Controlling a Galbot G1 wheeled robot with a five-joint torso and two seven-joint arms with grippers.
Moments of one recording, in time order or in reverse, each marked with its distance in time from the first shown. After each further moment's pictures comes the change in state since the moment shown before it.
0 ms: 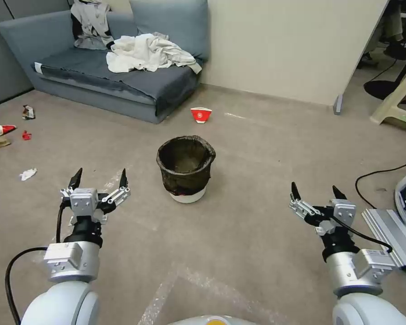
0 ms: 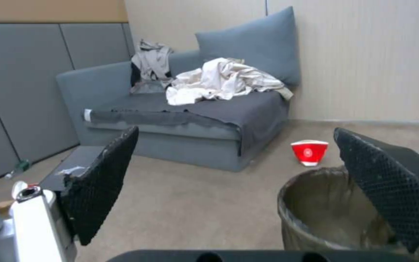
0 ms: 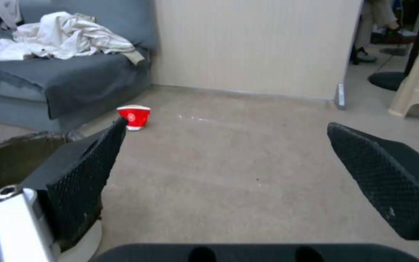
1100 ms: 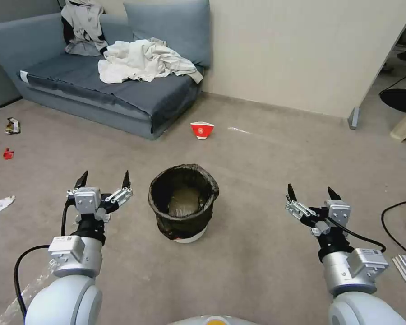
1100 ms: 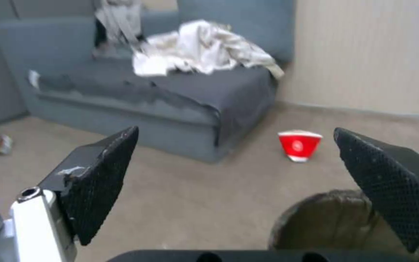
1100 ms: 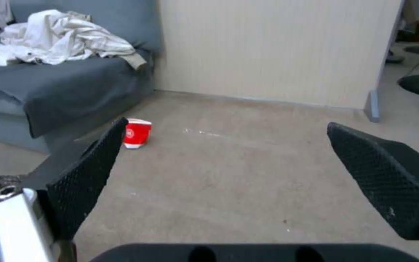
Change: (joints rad) left arm -0.083 0.052 0.005 0.098 -0.150 0.097 0.014; right arm 0.016 -0.006 -0.013 -0.026 0.007 0.005 -0.008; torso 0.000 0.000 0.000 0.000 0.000
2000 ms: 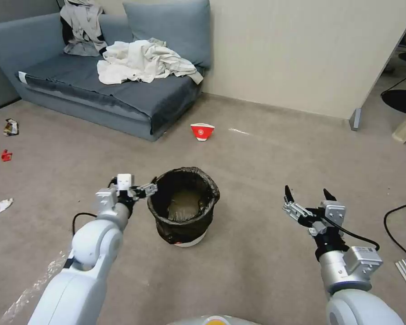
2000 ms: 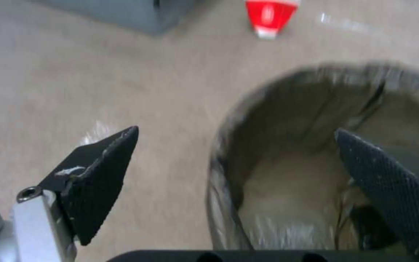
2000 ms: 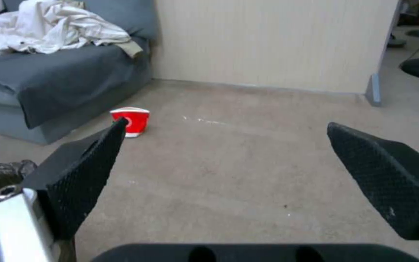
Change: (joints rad) left arm -0.412 0.149 0.235 0.364 -0.295 0.443 -0.144; right arm 0.012 -0.012 0.000 -0.044 0.025 -0.009 0.019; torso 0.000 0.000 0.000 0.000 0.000
